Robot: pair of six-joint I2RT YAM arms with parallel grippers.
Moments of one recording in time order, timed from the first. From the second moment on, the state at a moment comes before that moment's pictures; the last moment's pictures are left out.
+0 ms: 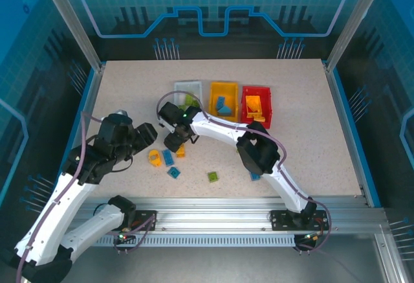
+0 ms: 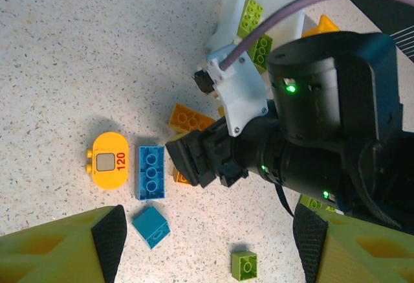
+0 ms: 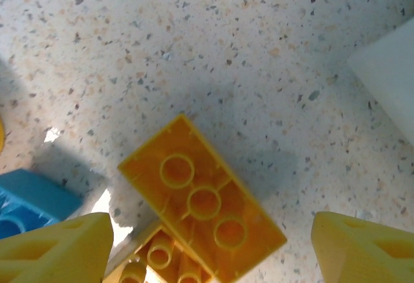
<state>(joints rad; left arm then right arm) -0.41 0.79 1.06 -1.06 -0.13 -0.93 0.94 2.38 2.04 -0.86 0.07 0.04</state>
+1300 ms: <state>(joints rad) -0.68 1.22 1.11 -0.65 0.14 -0.89 0.51 1.66 1.44 -0.69 0.20 0.34</state>
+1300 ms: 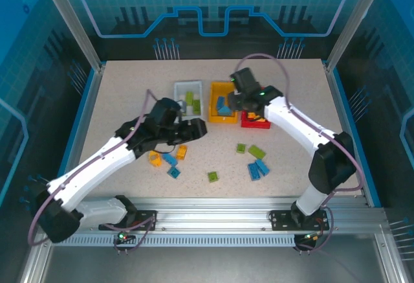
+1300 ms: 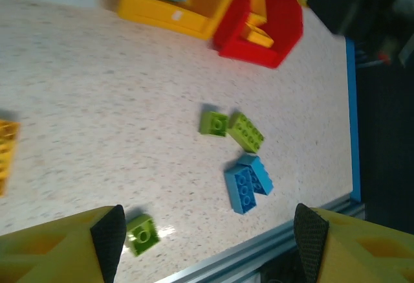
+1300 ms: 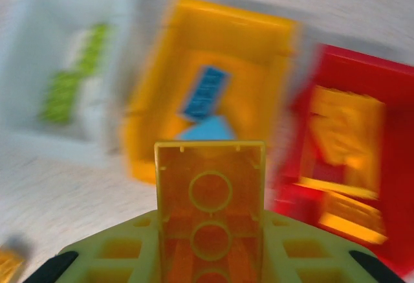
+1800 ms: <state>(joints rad) -0.86 1.56 1.28 -0.49 0.10 -0.82 0.29 2.01 1.64 -0.85 0.22 0.45</state>
